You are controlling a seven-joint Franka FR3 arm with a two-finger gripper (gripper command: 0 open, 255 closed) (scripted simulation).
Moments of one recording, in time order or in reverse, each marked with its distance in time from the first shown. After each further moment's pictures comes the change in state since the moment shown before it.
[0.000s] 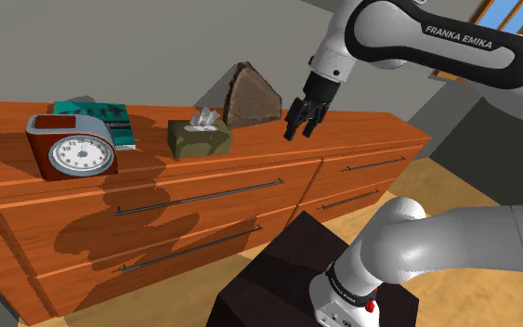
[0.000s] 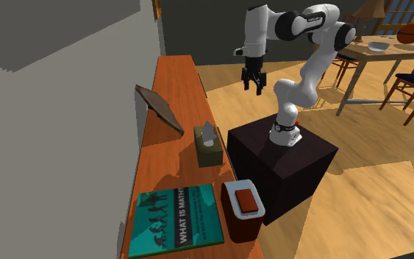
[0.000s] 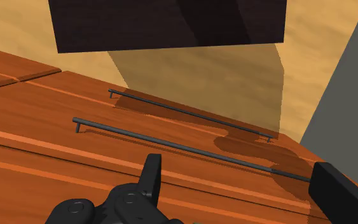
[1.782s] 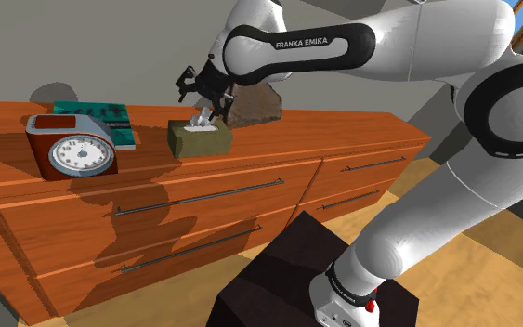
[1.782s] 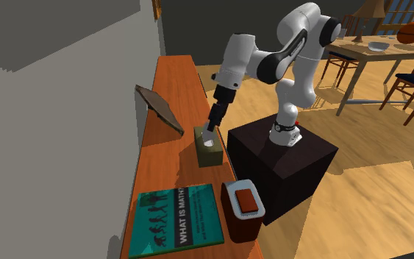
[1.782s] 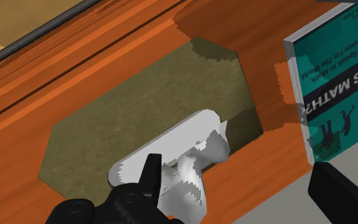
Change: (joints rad) arm -0.146 0.605 0.381 0.264 0.026 0.764 0.979
